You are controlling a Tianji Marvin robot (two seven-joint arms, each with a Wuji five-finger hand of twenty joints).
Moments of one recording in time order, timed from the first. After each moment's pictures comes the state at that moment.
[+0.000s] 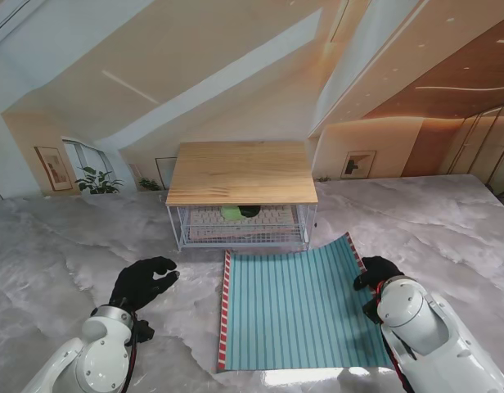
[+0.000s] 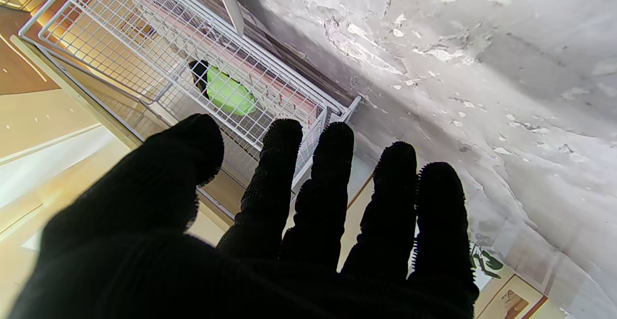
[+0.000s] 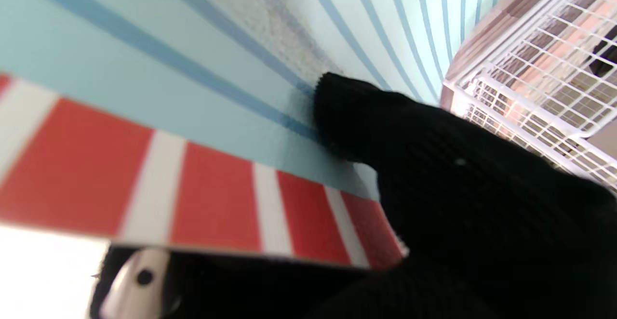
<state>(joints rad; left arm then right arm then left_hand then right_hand) 1.77 -1.14 -1.30 -1.70 0.53 0.13 0.19 -1.58 -1.12 1.35 -1.57 -0.39 0.59 0.07 0.73 -0.29 0.48 0.20 0.66 0.21 0.42 0.33 0.72 0.26 0.38 0.35 0.38 0.38 0.56 0.40 0.03 0.35 1.04 0.55 0.70 -0.93 1.19 0.04 0.72 -0.07 1.29 0.91 0.95 0.00 1.33 0.91 1.23 -0.10 1.62 0.61 1.15 0.08 1.78 0.89</state>
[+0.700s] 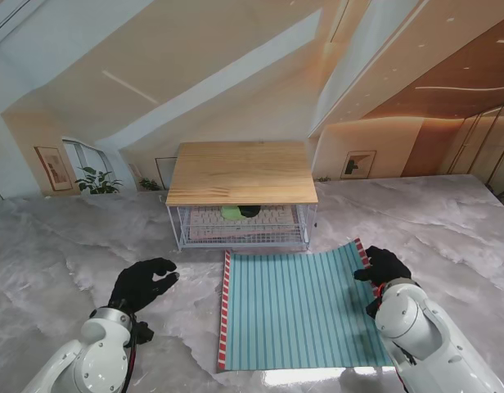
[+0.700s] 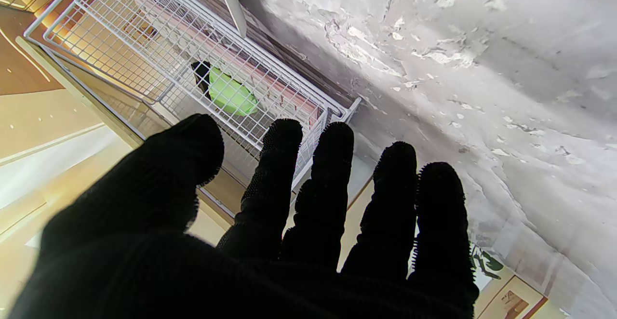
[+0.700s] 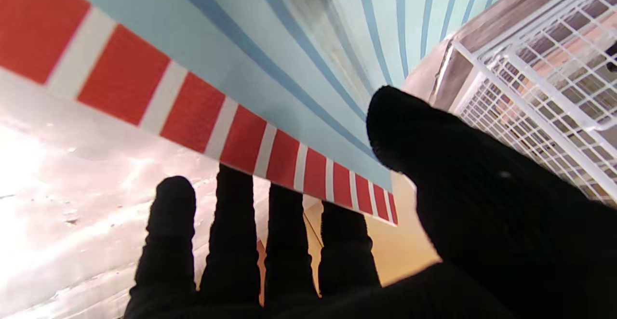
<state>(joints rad) 1.78 -1.14 -1.31 -1.71 0.53 0.12 0.19 -1.59 -1.14 1.35 -1.51 -0.50 0.47 -0.06 0.73 -0.29 0.48 0.20 0.66 0.21 0.42 0.33 0.72 0.26 0.38 0.35 0.38 0.38 0.56 0.40 0.03 0.35 1.04 0.55 0.54 -0.74 1.07 0.01 0.42 -0.02 0.73 0.48 0.29 0.03 0.86 0.41 0.37 0.05 0.76 0.47 0.06 0.19 1.24 0.86</state>
